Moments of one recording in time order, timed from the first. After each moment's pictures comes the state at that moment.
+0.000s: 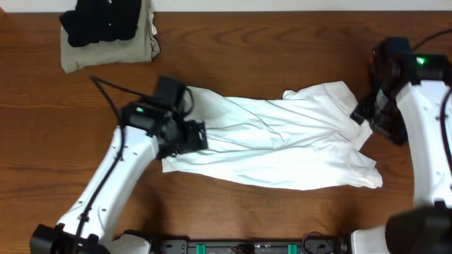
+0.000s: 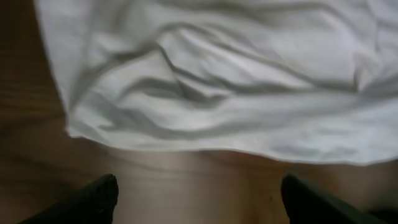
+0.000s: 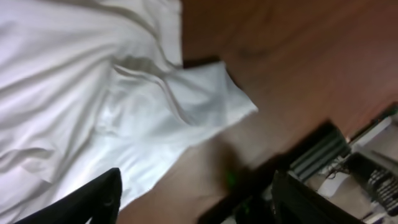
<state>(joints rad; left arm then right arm) -0.36 1.43 1.13 -1.09 0.19 -0.47 -0.03 1.58 1.55 -1.57 0.22 0.73</state>
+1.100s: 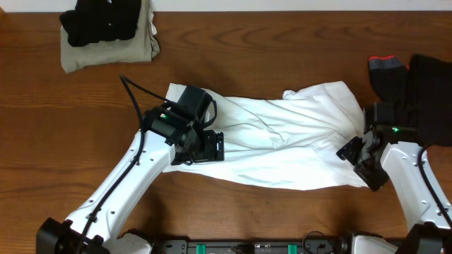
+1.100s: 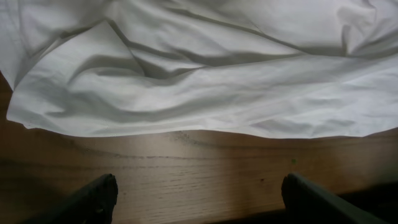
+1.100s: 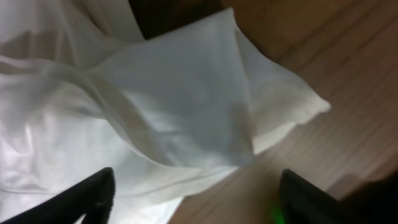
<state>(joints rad) -0.48 1.44 1.13 -1.09 0.20 -0.51 -0.10 1.38 0.83 -0.98 0.13 0.81</state>
